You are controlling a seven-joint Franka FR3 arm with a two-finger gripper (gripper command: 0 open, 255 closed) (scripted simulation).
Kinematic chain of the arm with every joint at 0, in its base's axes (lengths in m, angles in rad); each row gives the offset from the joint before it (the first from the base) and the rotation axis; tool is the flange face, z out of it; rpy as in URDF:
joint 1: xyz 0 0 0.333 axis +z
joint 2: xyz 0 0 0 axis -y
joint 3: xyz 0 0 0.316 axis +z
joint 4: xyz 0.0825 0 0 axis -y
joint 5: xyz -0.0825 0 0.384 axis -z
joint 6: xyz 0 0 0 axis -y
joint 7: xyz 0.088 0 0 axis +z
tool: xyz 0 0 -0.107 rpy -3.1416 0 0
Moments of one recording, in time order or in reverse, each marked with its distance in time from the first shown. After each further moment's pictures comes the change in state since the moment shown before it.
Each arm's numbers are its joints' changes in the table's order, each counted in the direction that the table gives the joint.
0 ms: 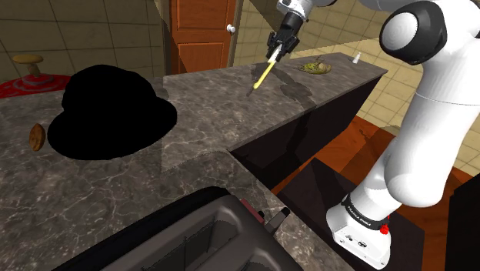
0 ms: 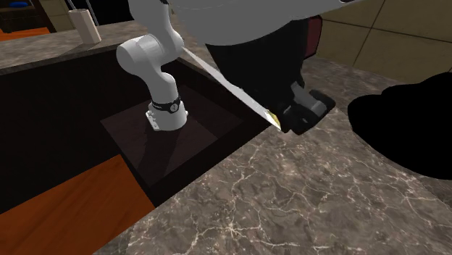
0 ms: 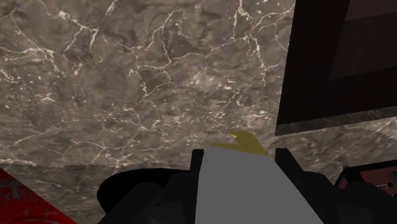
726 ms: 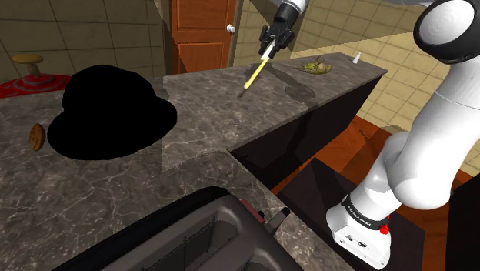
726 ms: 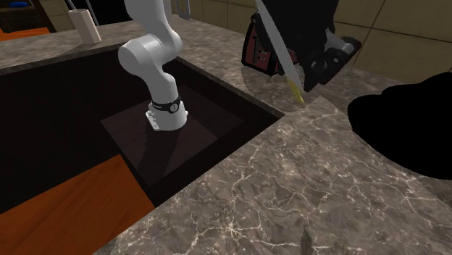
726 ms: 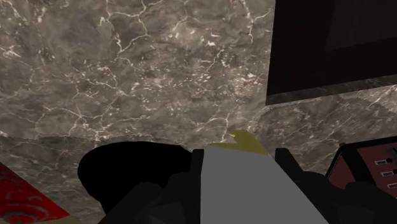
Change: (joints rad) arm 0.135 0.163 0.050 -0.134 0.059 0.085 -0.157
